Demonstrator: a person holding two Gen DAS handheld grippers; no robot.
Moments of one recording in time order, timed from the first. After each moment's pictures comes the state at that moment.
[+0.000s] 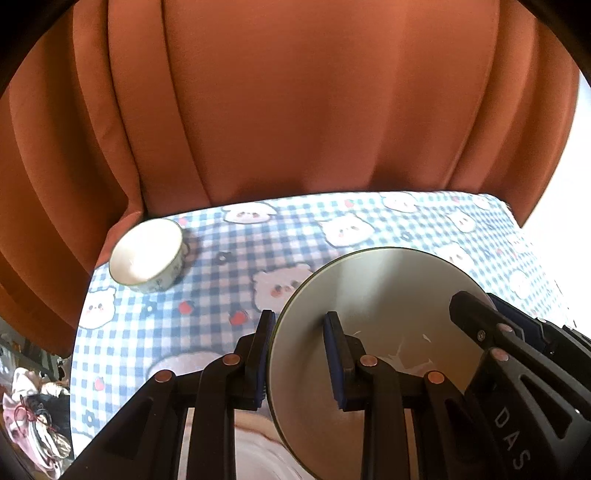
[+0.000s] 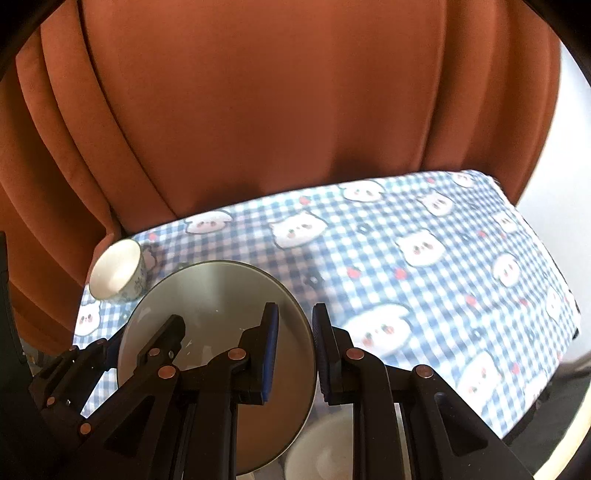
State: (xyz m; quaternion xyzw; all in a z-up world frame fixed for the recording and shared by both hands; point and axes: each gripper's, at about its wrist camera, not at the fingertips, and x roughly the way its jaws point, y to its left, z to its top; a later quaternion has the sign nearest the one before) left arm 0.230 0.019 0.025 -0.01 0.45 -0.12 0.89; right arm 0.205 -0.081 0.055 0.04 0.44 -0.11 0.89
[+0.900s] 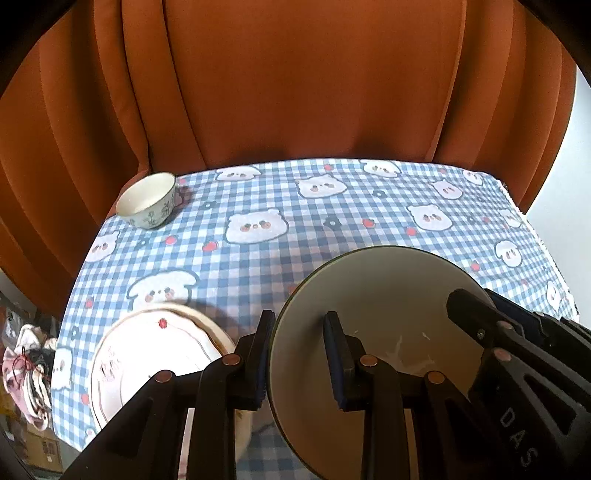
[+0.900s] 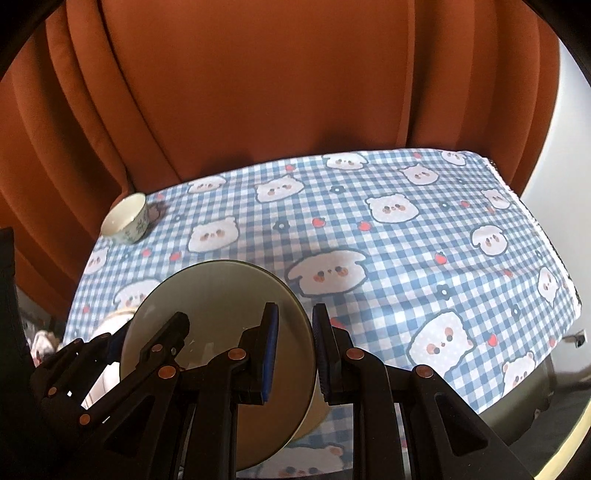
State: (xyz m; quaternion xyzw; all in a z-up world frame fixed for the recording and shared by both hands) left arm 0.129 -0.049 0.011 -0.01 0.46 -0.07 0.88; right arm 0.107 -0.148 0.041 0.03 0.46 -0.04 0.89
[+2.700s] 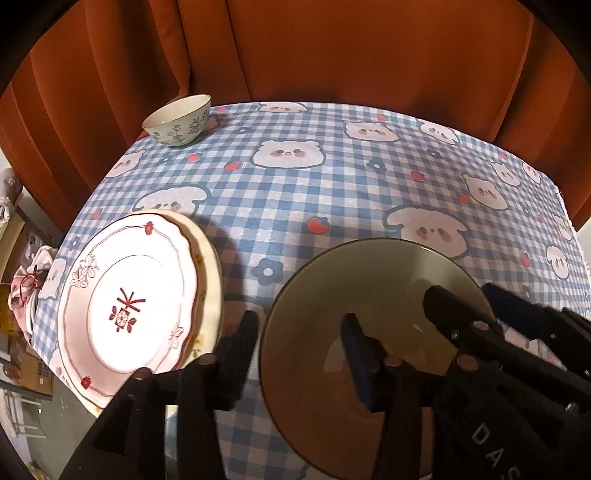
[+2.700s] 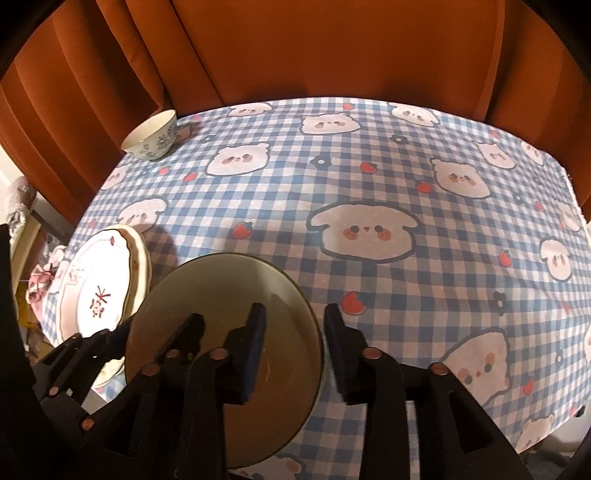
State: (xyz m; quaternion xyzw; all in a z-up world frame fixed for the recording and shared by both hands) left arm 0.126 -0.071 -0.050 -0.06 0.53 0.04 0.85; right arm 0.137 -0.170 -0.035 -0.03 0.53 0.09 0.84
